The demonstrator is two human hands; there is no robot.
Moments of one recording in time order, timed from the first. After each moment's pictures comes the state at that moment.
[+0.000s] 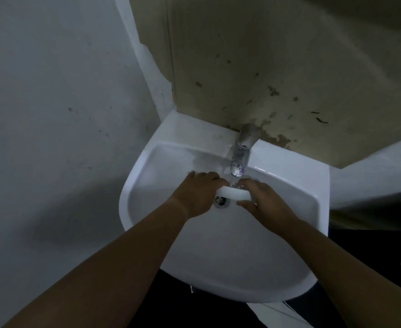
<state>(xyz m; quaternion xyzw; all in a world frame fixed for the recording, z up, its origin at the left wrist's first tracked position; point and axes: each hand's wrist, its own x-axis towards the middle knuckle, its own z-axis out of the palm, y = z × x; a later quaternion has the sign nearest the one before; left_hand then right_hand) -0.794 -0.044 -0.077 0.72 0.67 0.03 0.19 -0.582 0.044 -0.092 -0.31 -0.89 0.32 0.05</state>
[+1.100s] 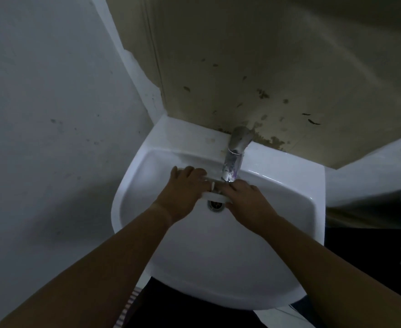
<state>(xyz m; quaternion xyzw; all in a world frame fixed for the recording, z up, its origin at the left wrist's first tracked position) -0.813 -0.046 -0.080 0.72 0.68 0.01 0.08 -0.613 0.042 -0.100 -0.27 -0.94 0.20 0.00</state>
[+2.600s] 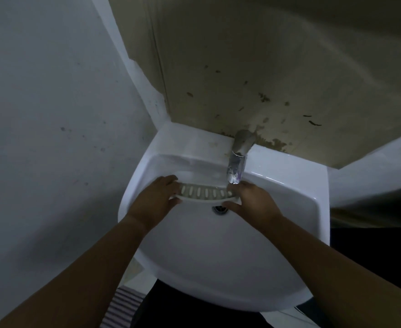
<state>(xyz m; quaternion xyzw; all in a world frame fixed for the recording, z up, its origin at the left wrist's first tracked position) -0.864 -0.091 -0.073 0.64 0.74 0.13 0.18 -0.620 0.042 -0.078 -0.37 -0.89 0.27 0.01</state>
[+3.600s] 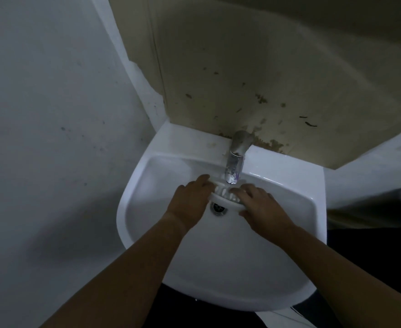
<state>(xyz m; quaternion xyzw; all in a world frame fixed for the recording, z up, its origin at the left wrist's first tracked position) -0.792 -0.051 -0.080 0.65 0.74 0.06 0.17 -0.583 0.037 -0.089 -0.33 -0.92 0.19 -0.06</state>
